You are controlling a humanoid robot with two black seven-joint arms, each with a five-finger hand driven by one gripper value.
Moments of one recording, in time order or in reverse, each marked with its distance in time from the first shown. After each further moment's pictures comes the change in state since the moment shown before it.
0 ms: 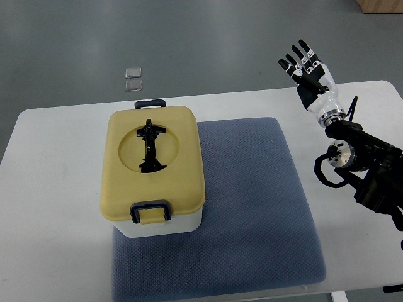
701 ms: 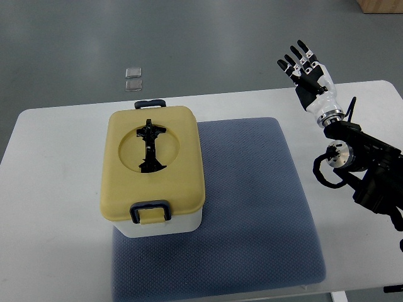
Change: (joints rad) left arm -0.012 0.000 -0.001 0.006 -0.002 0.011 0.000; right arm 0.000 0.006 0.000 -0.007 0.000 0.000 0.000
